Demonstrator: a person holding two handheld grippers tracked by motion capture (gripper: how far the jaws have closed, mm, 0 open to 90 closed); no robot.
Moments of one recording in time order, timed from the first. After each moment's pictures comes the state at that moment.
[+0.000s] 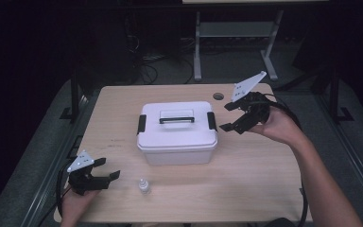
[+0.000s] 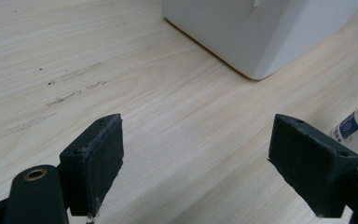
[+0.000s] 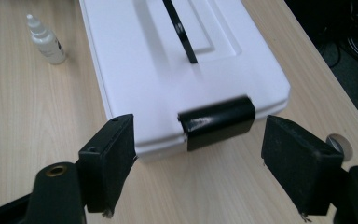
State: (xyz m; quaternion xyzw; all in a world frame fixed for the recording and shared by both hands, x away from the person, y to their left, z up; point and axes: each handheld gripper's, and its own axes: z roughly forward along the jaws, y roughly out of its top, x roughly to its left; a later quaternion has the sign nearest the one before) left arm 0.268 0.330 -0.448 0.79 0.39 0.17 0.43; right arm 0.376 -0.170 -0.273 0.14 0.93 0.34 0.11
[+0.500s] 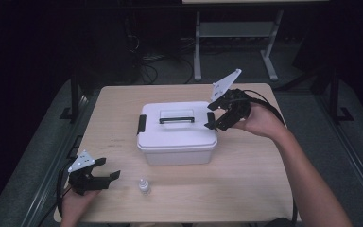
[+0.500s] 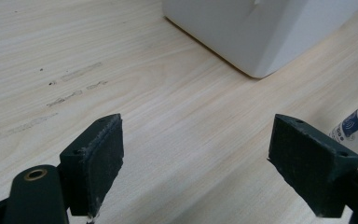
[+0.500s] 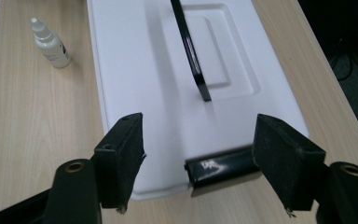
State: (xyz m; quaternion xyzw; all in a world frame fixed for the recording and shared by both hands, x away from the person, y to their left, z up) left arm 0.267 0.329 -0.448 0.80 0.39 0.17 0.43; right arm 0.387 -0.125 -0.269 0.08 0.94 0.31 0.11
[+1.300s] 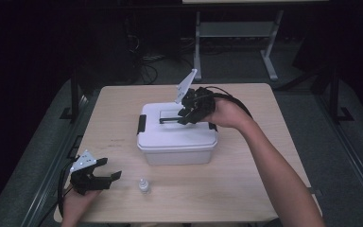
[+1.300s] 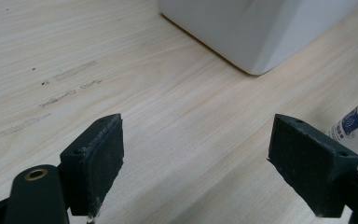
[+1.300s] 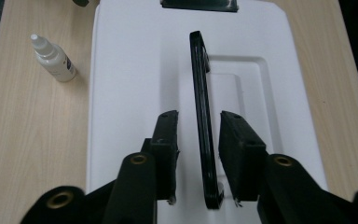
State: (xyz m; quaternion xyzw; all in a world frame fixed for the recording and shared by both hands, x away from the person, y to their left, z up) left arm 0.269 0.327 -0.449 0.80 0.39 0.17 0.42; right arm 0.411 -0.041 -0.277 0.01 0.96 0.27 0.09
